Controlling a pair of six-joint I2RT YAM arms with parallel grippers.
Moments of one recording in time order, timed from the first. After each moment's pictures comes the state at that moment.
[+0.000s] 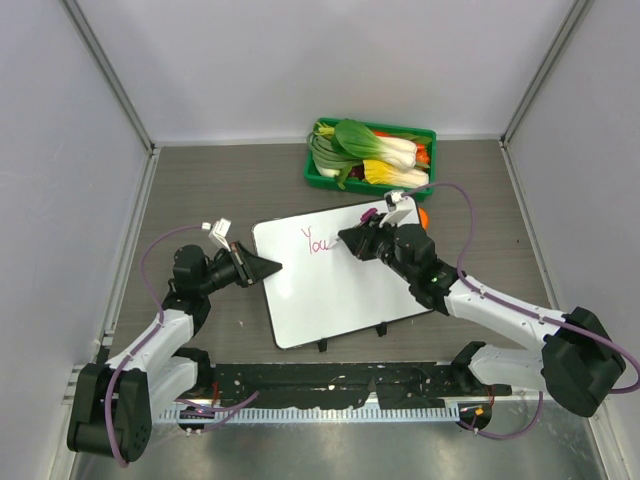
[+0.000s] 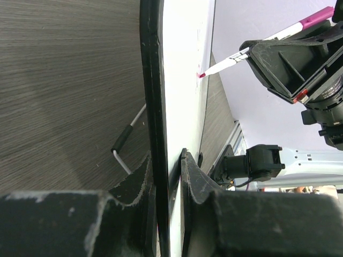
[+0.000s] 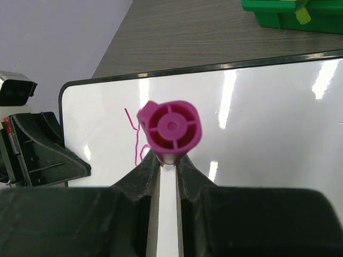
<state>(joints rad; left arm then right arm) -0.14 0.97 0.26 0.44 0.77 -0.80 0.72 1.16 0.61 0.38 0.07 0.60</state>
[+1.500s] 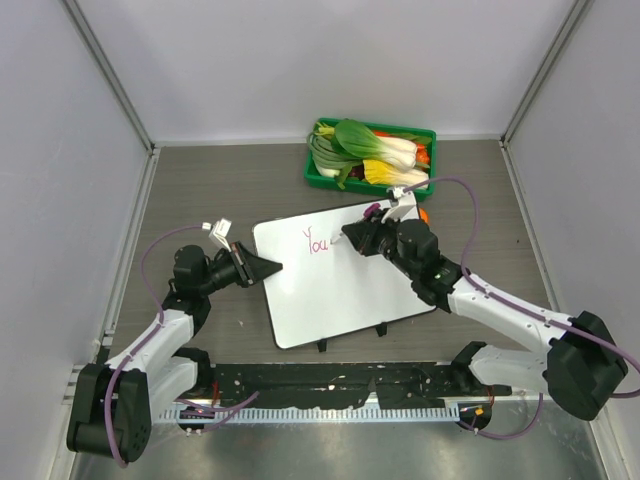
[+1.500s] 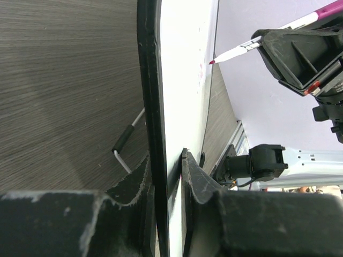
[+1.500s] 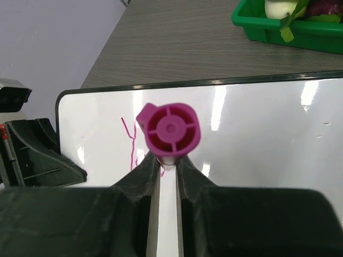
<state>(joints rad) -0.15 0.96 0.26 0.44 0.76 -0.78 0.71 1.15 0.66 0.32 0.09 0.55</state>
